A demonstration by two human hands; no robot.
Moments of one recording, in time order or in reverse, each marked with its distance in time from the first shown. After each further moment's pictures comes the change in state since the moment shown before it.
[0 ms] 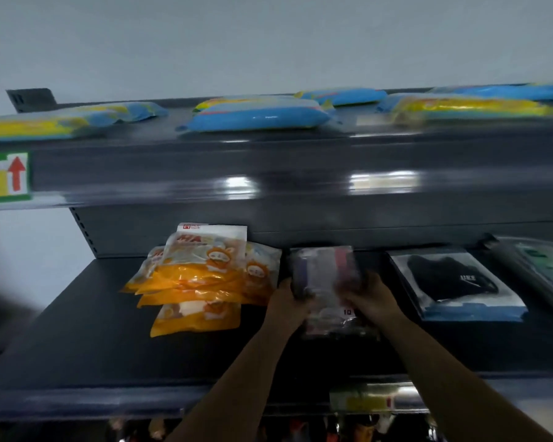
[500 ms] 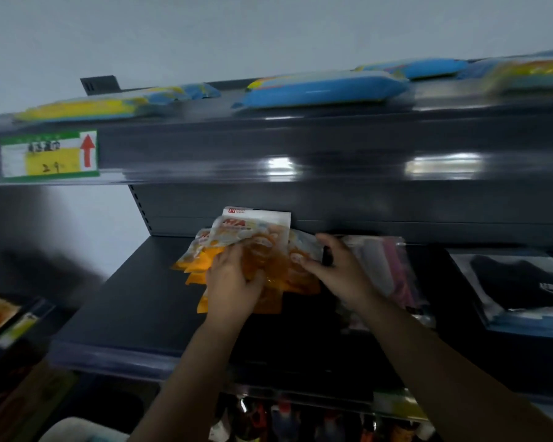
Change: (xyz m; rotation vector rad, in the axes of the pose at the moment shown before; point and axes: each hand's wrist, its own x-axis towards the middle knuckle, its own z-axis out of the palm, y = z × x) left_hand -0.031 -0.035 -0.122 0.350 0.500 0.252; right_hand -0.033 -0.089 0.084 -0.041 -0.270 -0.329
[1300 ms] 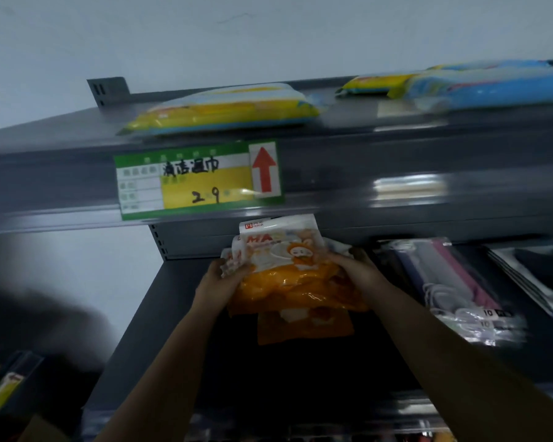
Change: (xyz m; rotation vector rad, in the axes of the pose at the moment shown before) left_hand 0.099 -0.142 -0.057 -0.480 -0.349 -0.483; right_hand 0.072 -0.016 0.091 0.602 0.213 0.382
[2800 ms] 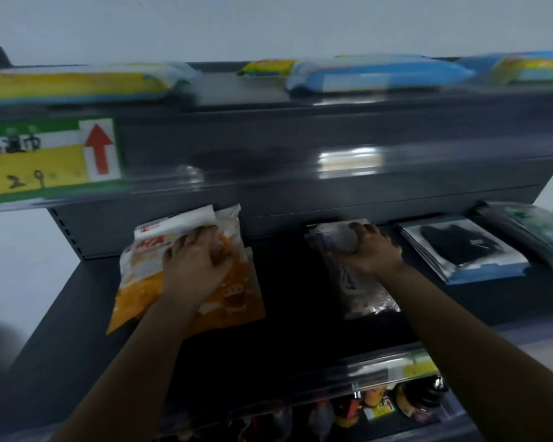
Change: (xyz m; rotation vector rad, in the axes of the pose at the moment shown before) left_hand -0.019 0.036 0.075 0.856 0.124 0.560; right_hand -0.029 -0.027 -0.143 -1.243 0.292 -0.173
